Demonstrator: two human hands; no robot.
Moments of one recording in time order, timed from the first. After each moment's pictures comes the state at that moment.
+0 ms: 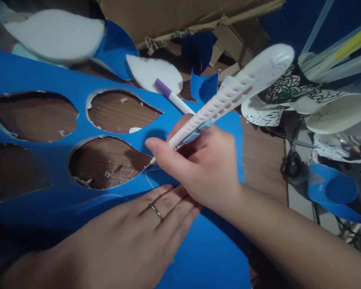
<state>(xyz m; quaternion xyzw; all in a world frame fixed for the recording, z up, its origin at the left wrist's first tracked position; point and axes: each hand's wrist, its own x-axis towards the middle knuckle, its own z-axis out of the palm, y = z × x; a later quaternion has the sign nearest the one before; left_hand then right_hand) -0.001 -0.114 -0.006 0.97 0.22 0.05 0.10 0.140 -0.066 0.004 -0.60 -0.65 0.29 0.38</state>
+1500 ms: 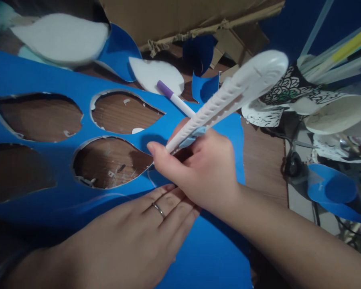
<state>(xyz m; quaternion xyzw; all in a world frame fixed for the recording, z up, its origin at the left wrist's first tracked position) 0.001 -0.111 -0.005 0.96 0.22 0.03 0.17 0.138 -0.067 0.002 -0.58 -0.69 0.20 0.38</state>
